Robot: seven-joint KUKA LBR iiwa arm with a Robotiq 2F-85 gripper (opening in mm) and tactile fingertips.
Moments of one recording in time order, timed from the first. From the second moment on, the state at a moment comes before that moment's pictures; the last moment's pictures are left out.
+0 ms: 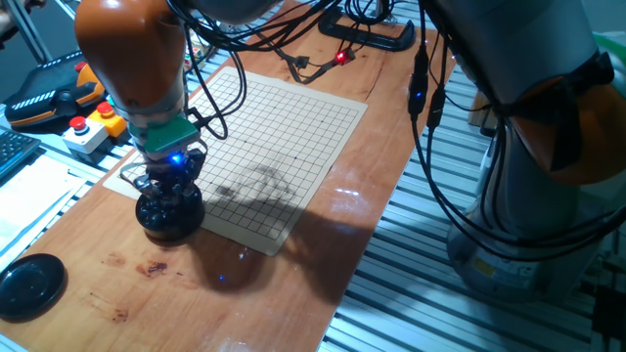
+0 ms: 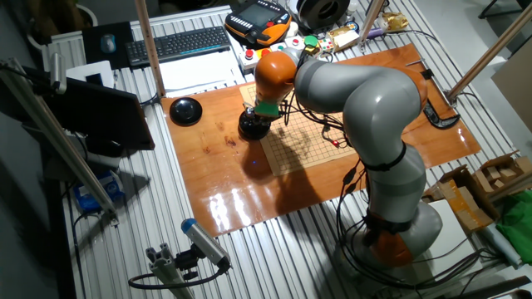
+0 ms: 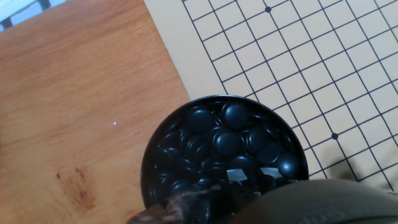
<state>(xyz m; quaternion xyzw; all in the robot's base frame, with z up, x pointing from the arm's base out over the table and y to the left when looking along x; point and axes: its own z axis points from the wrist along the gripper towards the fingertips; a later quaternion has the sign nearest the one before) 0.602 0.190 0.072 0.20 0.98 0.01 0.07</state>
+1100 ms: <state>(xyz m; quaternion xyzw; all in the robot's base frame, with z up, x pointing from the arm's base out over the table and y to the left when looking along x) 0.600 0.192 0.066 0.20 0.98 0.00 0.06</state>
